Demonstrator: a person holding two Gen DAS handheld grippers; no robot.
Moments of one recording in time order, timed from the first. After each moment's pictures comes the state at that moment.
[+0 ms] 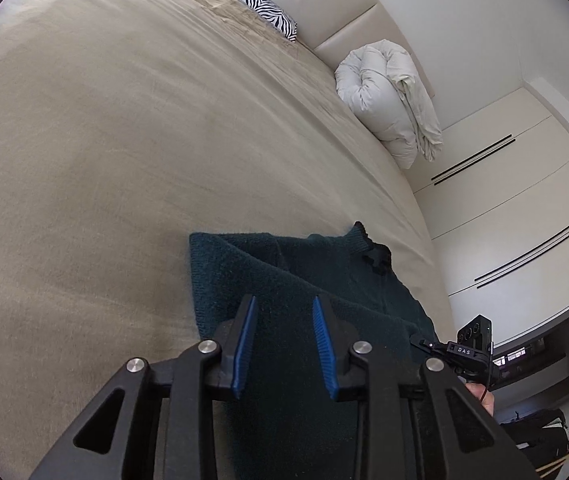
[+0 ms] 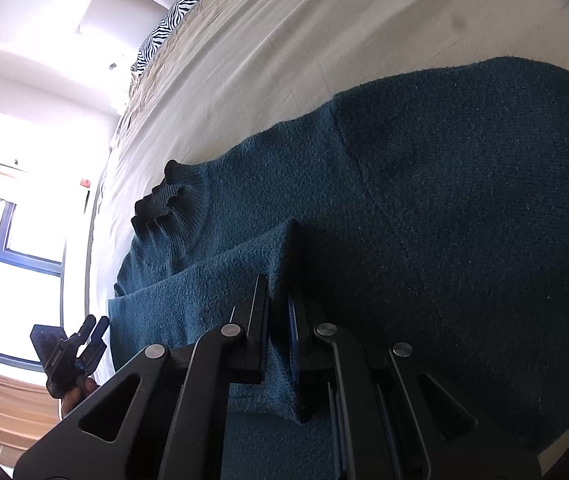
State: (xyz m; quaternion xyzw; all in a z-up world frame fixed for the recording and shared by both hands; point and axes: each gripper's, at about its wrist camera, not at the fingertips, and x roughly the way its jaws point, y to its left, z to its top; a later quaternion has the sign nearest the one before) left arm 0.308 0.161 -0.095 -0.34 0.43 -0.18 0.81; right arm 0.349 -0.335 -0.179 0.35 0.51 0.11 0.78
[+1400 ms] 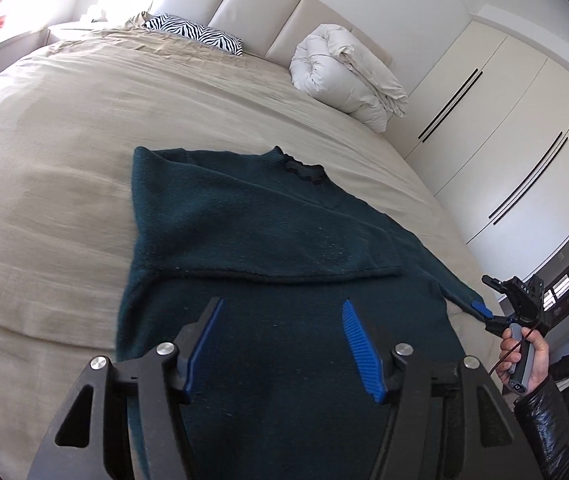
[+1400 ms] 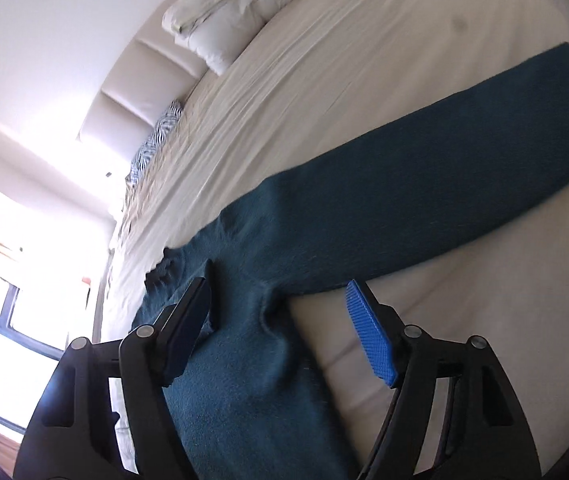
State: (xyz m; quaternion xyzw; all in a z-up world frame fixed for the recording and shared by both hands) left arm 0.173 0.059 -0.042 -0.22 0.39 -0.19 0.87; right arm 0.131 -0.490 -0.110 0.42 0.34 -0.02 0.84
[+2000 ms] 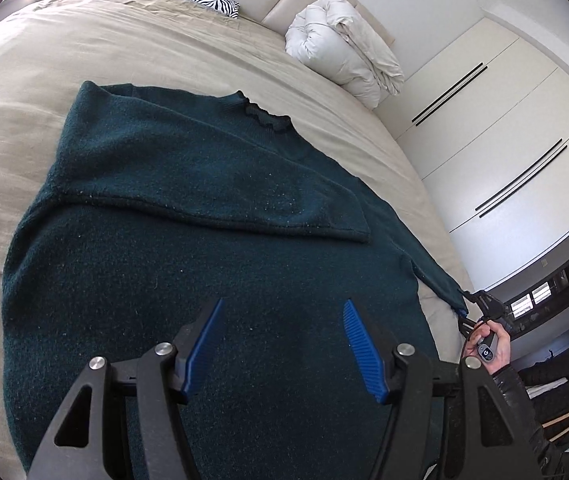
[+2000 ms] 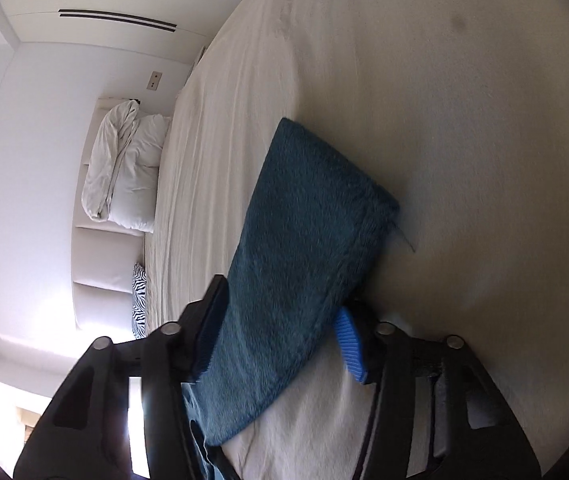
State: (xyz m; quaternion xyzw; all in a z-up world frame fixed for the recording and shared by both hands) left arm 0.166 0.005 -0.058 -0.25 0.44 -0.21 0.84; right arm 0.047 -0.709 -0.185 0.62 0.21 -0.17 0.73
